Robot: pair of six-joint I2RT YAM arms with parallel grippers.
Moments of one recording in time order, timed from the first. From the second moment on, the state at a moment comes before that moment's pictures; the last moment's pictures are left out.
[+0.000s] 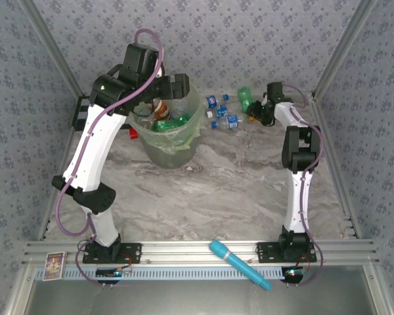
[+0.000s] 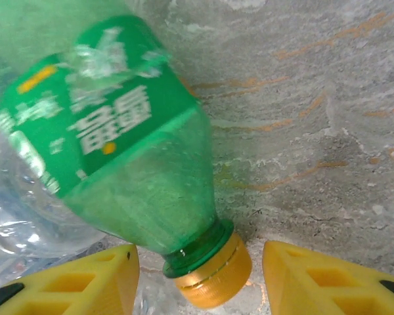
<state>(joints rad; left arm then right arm) -0.57 1.82 2.47 -1.25 -0.12 -0.41 0.01 2.40 2.00 -0.58 -0.29 0.46</state>
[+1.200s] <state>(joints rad) -0.57 1.85 2.50 -1.27 -0.12 -0.41 -0.04 2.49 2.05 -0.43 -0.51 0.40</state>
